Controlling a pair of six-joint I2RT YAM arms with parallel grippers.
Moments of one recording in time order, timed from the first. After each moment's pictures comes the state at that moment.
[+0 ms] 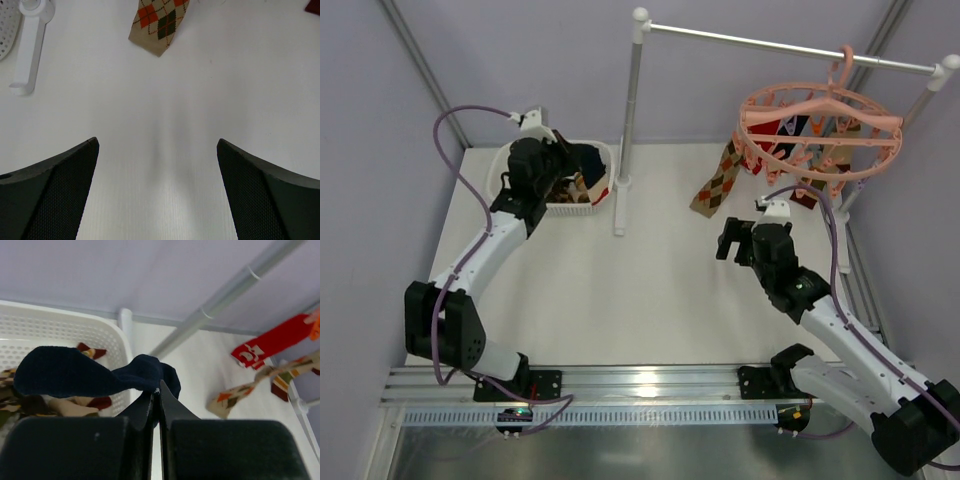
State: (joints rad) left arm -0.31 1.46 1.18 0.14 0.05 -0.44; right arm 0.47 0.87 0.66 -0.27 0.36 0.36
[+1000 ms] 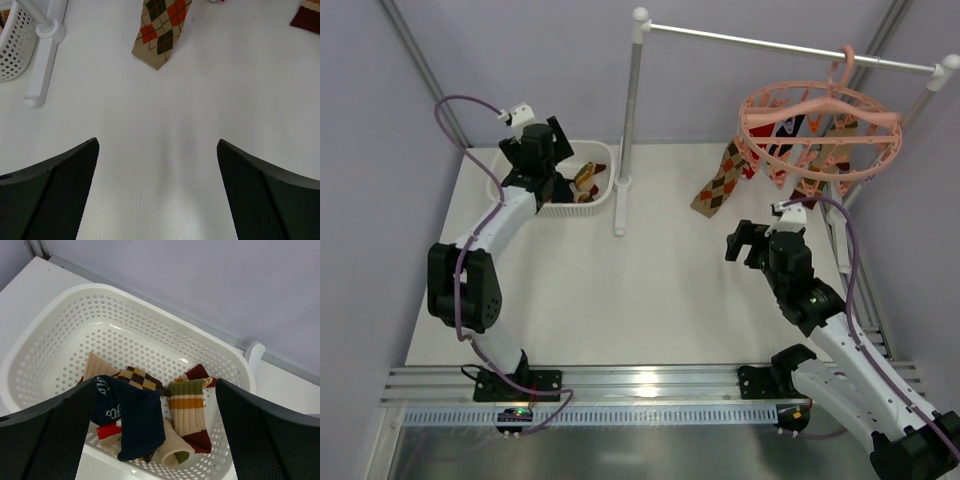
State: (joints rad) left arm -0.23 1.71 1.38 0.01 -0.48 -0.38; right arm 0.41 0.73 0.61 -0.26 0.31 0.35
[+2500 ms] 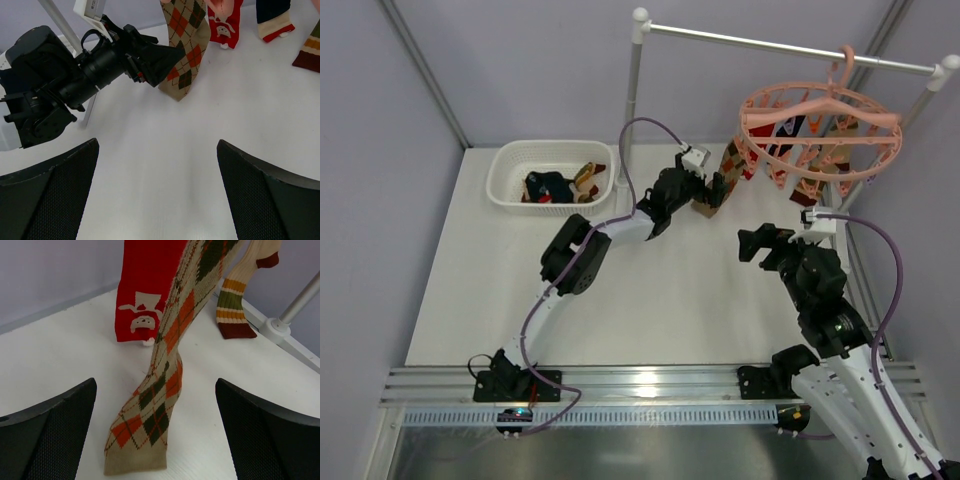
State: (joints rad) left arm -0.74 2.42 1.80 0.61 0.09 -0.19; right arm 0.34 0.51 0.64 -0.30 0.21 0.35
